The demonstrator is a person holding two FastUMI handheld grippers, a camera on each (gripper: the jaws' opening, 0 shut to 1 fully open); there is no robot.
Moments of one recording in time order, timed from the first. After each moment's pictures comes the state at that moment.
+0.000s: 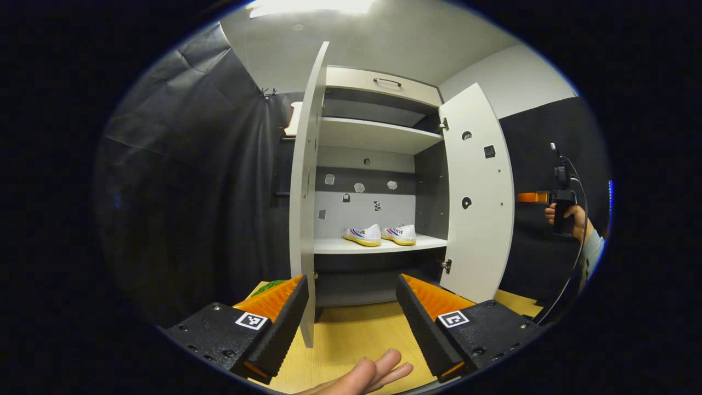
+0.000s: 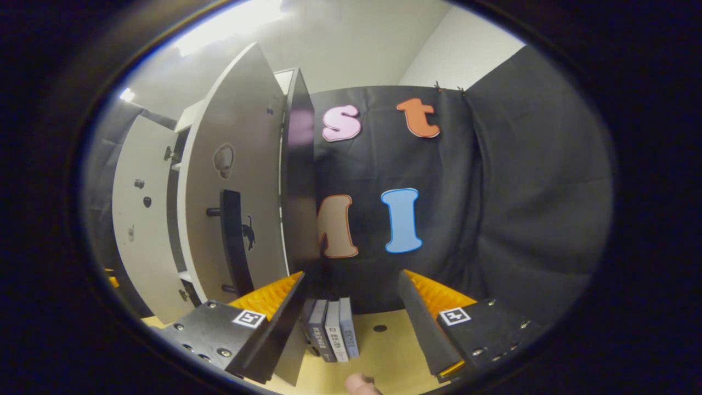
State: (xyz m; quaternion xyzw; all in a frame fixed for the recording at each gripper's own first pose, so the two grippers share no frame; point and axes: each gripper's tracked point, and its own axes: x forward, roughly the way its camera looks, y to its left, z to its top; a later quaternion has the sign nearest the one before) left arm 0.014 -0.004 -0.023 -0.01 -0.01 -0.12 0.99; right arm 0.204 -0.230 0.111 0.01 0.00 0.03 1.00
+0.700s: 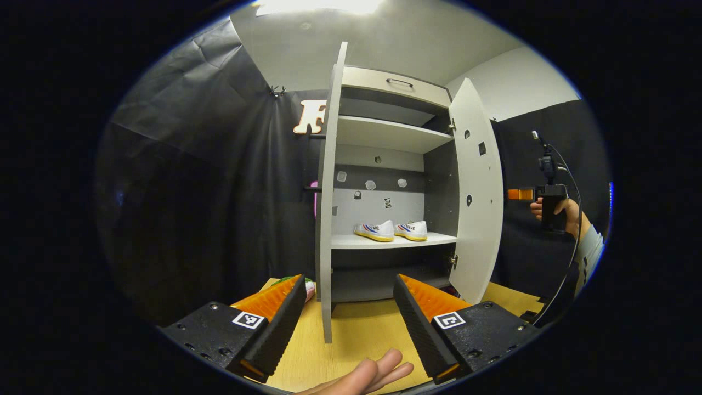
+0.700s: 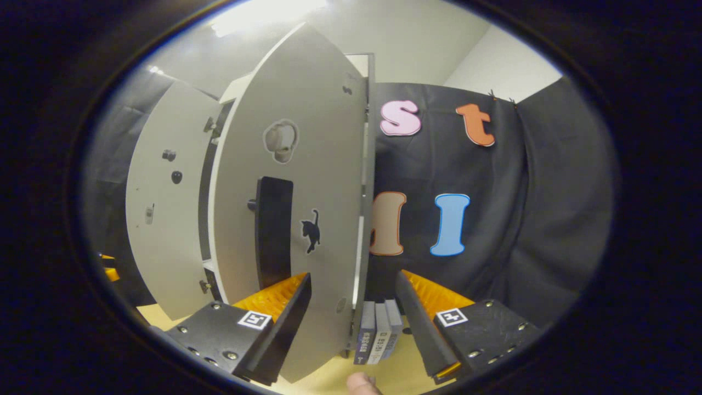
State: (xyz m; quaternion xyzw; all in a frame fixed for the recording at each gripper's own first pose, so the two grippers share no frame) left arm 0.007 0.033 -0.033 -0.02 0.00 -0.11 0.99; right arm 0.208 -0.082 0.101 -0.07 0.02 0.09 0.99
